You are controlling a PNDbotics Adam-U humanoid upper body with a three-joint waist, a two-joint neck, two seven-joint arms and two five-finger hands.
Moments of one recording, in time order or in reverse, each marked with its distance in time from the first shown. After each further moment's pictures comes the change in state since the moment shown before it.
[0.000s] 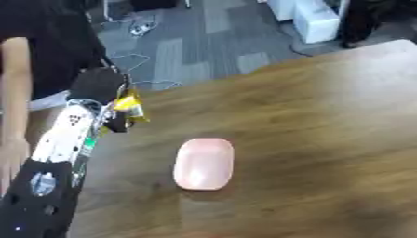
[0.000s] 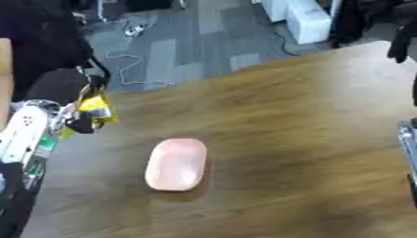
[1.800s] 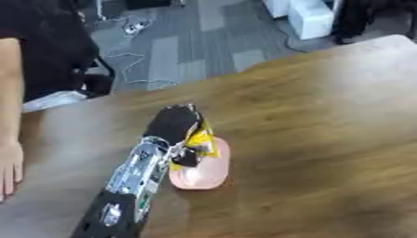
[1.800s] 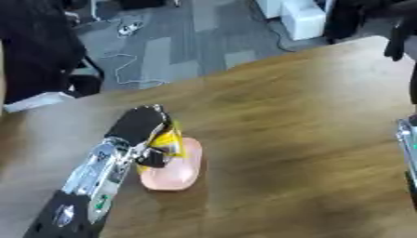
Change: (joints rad) left arm 0.111 -0.228 -0.147 0.064 0.078 -0.127 0.174; right arm -0.011 0.000 0.005 0.000 -0.016 0.007 0.020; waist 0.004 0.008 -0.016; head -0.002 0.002
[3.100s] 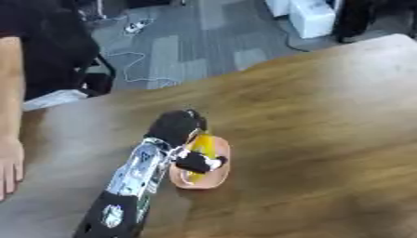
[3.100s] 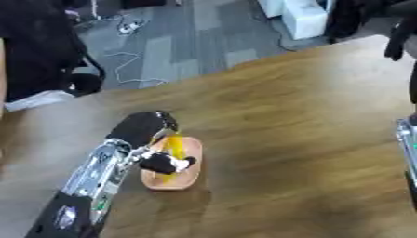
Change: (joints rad) left arm 0.004 0.002 0.019 0.044 -0.082 -0.028 -0.160; right arm 0.000 0.000 0.000 0.000 0.000 -0.004 0.004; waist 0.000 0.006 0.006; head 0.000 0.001
